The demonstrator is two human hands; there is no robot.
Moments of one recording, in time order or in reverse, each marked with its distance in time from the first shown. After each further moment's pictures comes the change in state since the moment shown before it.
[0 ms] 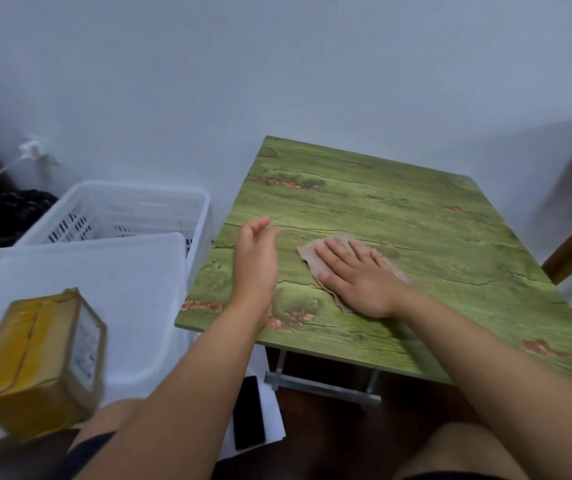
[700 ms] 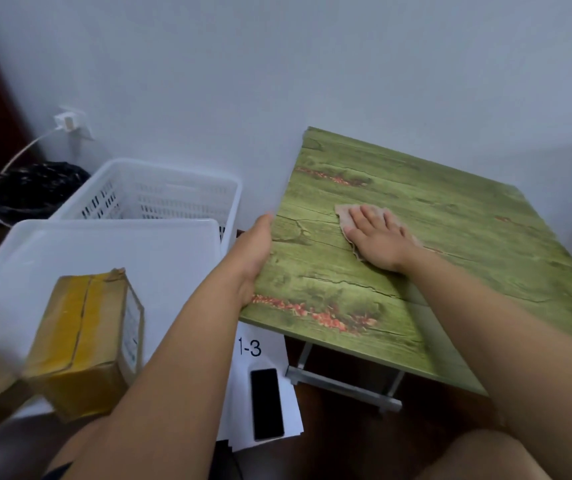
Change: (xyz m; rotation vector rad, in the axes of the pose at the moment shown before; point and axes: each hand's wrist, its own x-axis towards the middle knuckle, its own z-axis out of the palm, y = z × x) left_hand 0.066 -0.017 -0.095 0.093 -0.228 -0.561; right_hand 0.087 -0.036 -0.019 0.032 0.013 0.220
